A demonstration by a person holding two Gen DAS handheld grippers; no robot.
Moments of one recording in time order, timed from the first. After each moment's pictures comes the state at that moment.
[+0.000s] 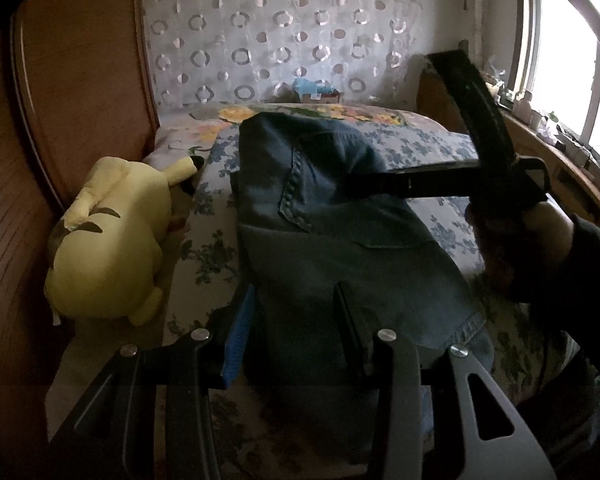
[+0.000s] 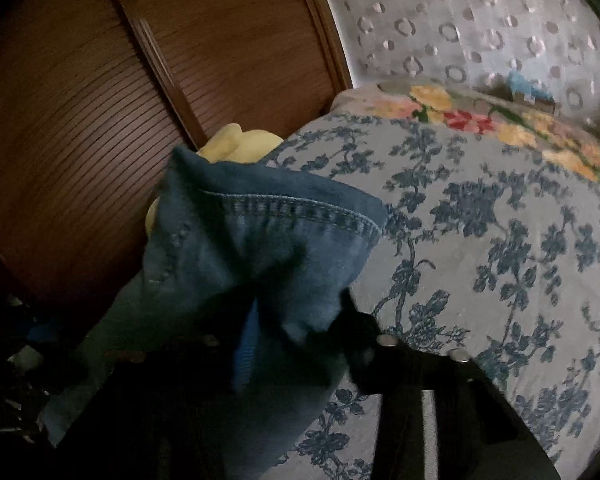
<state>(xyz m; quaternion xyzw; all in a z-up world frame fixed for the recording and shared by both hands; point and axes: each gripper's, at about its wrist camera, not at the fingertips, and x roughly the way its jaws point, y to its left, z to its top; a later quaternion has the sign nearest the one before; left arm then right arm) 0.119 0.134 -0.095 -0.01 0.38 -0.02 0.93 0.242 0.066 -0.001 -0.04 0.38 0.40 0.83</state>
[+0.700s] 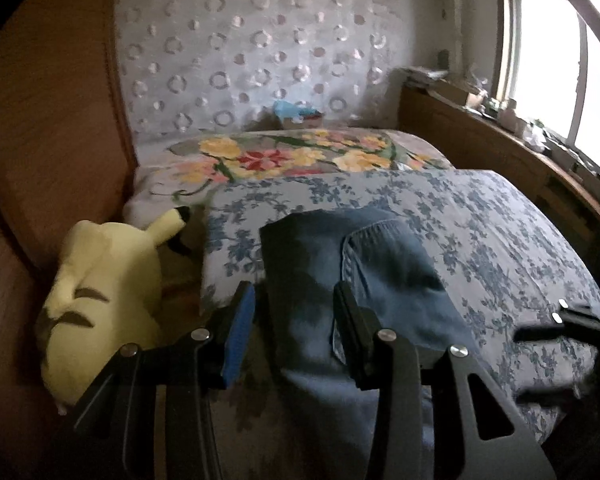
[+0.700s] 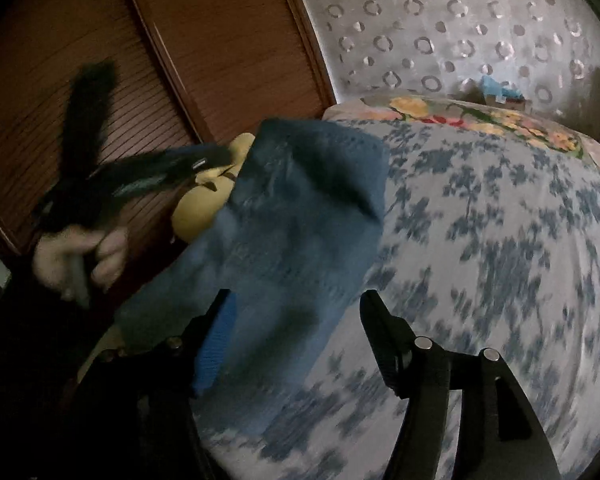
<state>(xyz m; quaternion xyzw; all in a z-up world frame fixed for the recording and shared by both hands) 0.221 0.172 -0.066 0.01 0.35 -0.07 0.93 0.114 0.014 0.023 0.00 0.37 0.37 0.86</state>
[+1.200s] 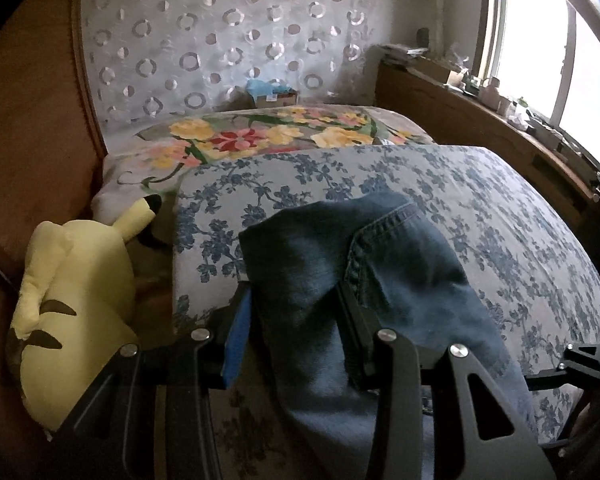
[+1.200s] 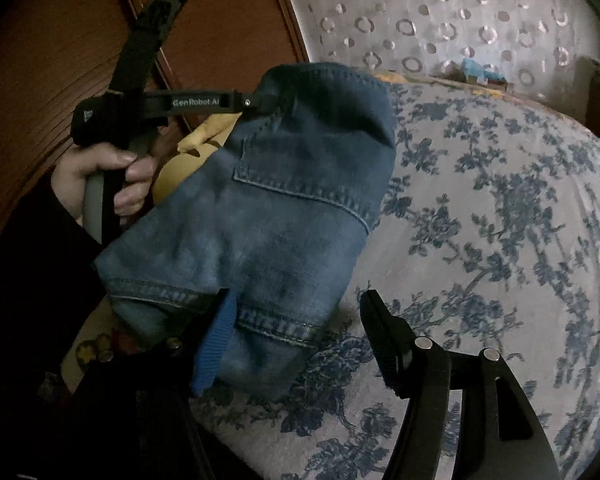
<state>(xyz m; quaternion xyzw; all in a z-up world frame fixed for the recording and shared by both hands) 0.259 0.174 -0.093 0.02 0.38 -0.12 0.92 0.094 0.039 -0.010 -0.02 0.40 0.33 0.86</state>
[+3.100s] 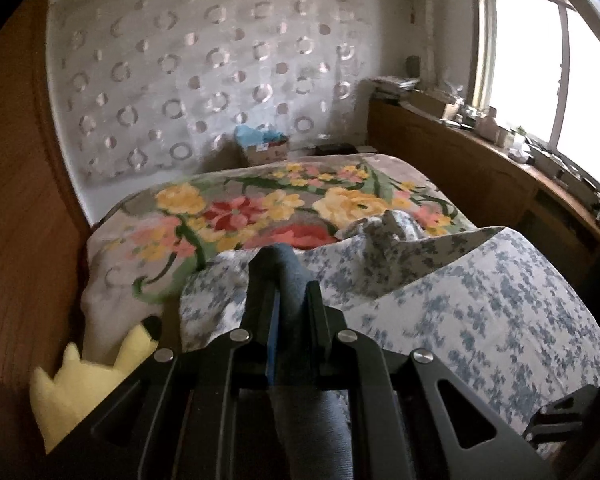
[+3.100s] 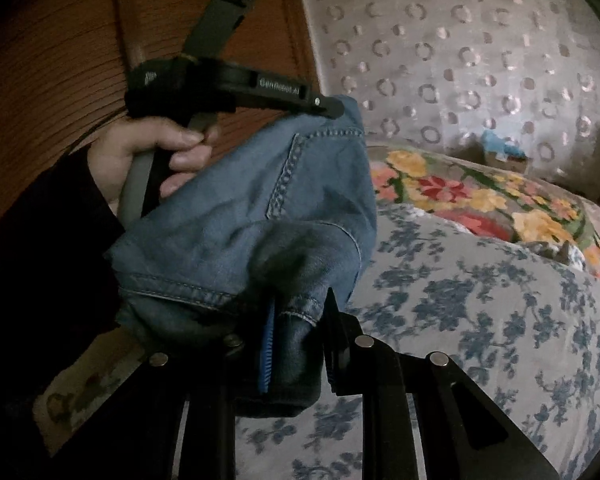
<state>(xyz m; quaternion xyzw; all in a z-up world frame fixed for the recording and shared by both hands) 0.438 0.174 -0.009 0.04 0.32 -0.16 0.93 0.263 0.092 0.018 -0.04 0.29 0.35 0.89</state>
